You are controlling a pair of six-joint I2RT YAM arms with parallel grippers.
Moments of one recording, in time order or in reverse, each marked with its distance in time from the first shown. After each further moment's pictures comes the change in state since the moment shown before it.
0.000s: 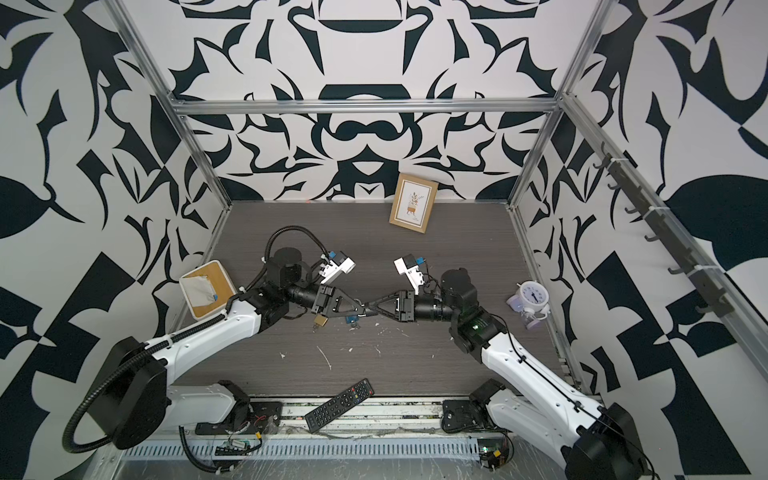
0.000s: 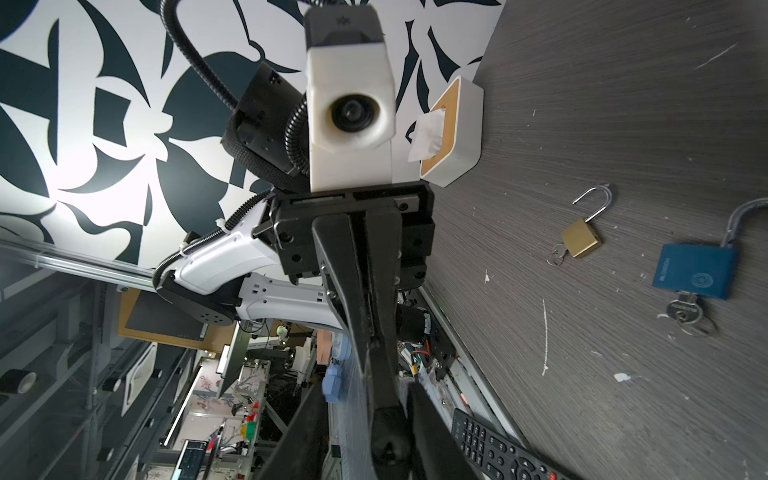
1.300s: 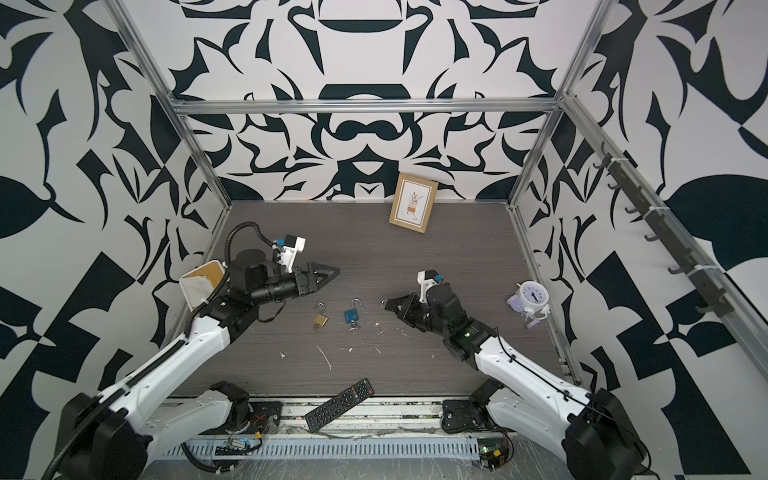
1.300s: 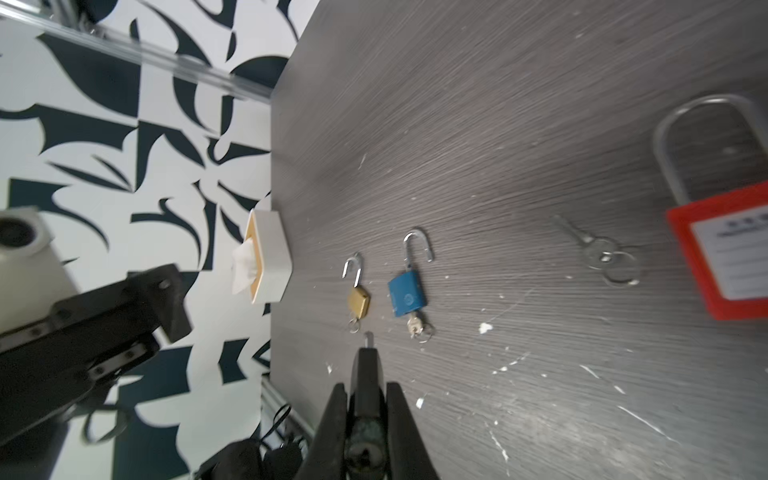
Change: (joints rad) left arm 0.179 -0.301 -0.046 -0.304 -0.663 0.010; right arm 0.129 0.020 -0.123 -0.183 0.769 0.107
